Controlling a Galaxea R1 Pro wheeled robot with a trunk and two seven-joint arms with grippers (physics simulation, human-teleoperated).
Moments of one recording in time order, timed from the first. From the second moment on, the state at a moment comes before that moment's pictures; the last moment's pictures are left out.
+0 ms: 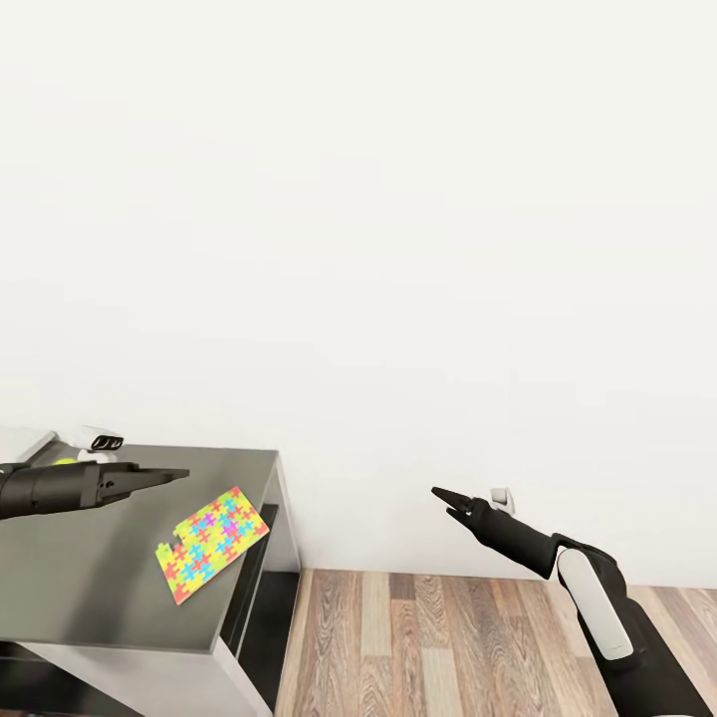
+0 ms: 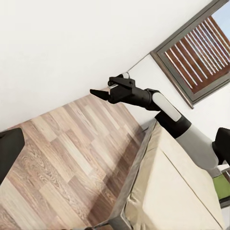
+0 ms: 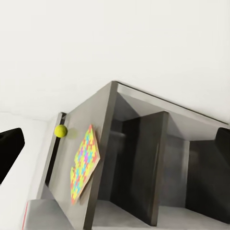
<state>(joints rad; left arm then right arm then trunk) -0.55 0.59 0.12 -1.34 0.35 1.04 -1.57 -0.39 -0.14 -0.08 -1.23 -0.84 0.81 0.52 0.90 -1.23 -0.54</state>
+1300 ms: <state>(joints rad) -0.55 0.57 0.11 -1.37 0.35 1.03 -1.57 -0.58 0.10 0.08 -0.84 -0.81 0.76 0.46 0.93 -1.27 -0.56</state>
